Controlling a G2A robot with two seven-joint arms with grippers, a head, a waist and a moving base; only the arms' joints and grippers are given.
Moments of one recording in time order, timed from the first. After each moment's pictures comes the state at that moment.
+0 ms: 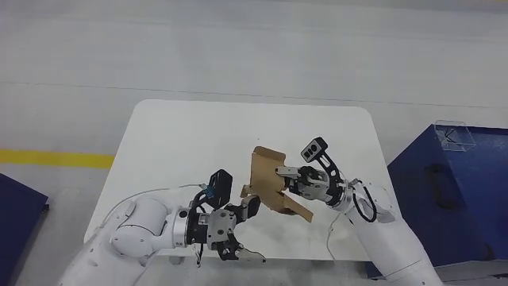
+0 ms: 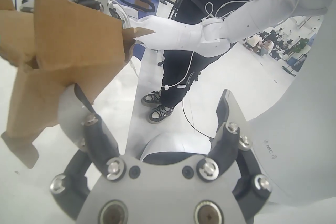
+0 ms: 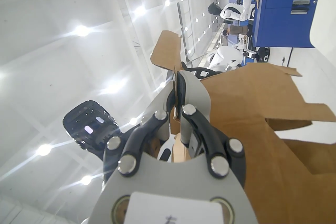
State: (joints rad) left arm 1.14 -1.02 -1.04 -1.83 0.19 -0.86 -0.76; right arm -1.13 -1.11 1.17 -1.45 0.95 -0.06 1.12
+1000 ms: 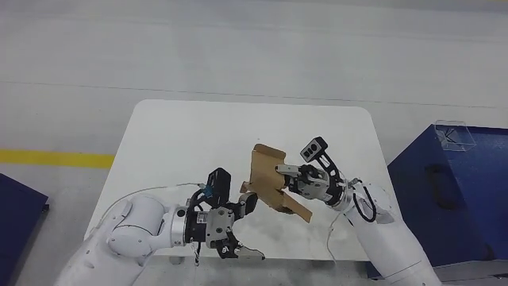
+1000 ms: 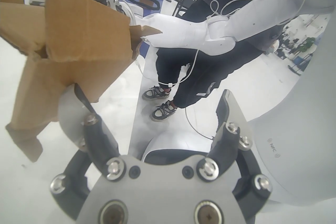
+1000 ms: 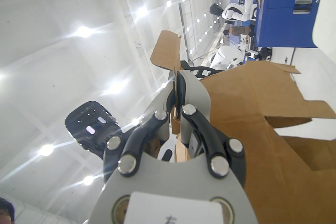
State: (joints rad) left arm 1.16 -1.01 -1.08 -1.89 0.26 -0.86 -0.73; right arm -1.14 -1.11 1.17 -1.48 1.03 -0.02 1.07
